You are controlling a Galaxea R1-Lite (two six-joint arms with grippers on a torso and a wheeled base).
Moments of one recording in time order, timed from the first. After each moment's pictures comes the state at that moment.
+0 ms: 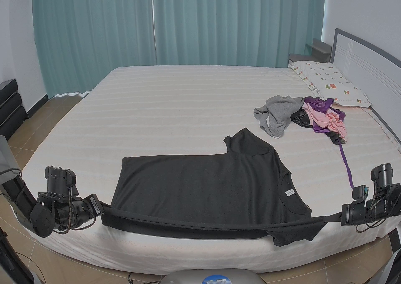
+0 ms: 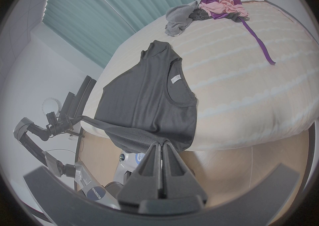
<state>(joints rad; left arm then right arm) -0.06 1.88 -0.32 -0.77 -0.03 -0.58 -0.18 1.75 -0.31 -0.40 0.57 0.05</state>
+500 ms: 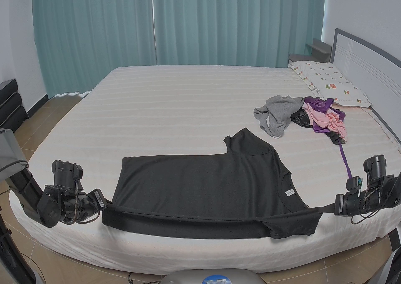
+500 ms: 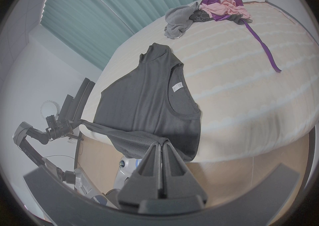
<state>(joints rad) -0.06 1.94 -0.43 -0.69 -0.03 -0.61 -0.12 1.81 -0.42 -0.40 0.53 0.13</state>
